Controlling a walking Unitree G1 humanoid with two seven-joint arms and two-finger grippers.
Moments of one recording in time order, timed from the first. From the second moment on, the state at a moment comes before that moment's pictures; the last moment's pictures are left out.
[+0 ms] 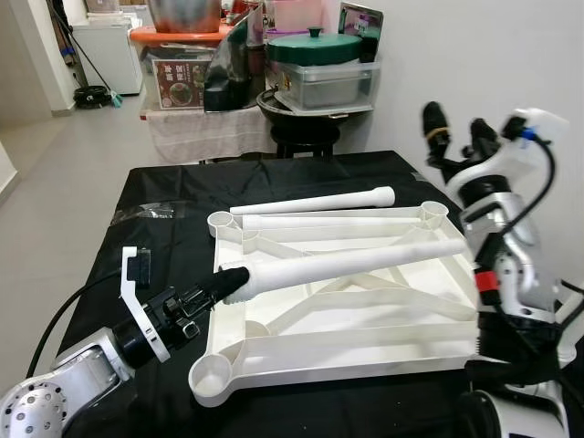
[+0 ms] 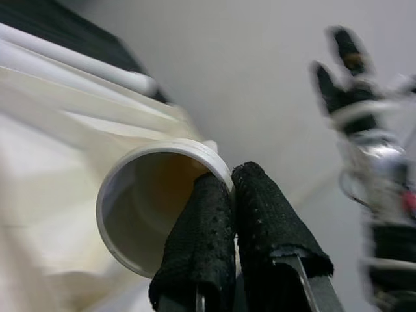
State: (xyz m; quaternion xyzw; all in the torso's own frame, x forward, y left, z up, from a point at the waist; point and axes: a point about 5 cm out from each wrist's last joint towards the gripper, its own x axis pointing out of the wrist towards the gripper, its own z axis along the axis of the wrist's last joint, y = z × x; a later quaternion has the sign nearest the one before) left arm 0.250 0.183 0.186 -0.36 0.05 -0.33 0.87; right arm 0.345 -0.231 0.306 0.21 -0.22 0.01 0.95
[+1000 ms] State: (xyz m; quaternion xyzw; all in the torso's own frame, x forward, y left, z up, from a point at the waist) left arm 0.275 0.167 0.213 -0.39 -0.05 -0.32 0.86; right arm 0.338 -0.142 0.225 0.47 0.01 0.17 0.87
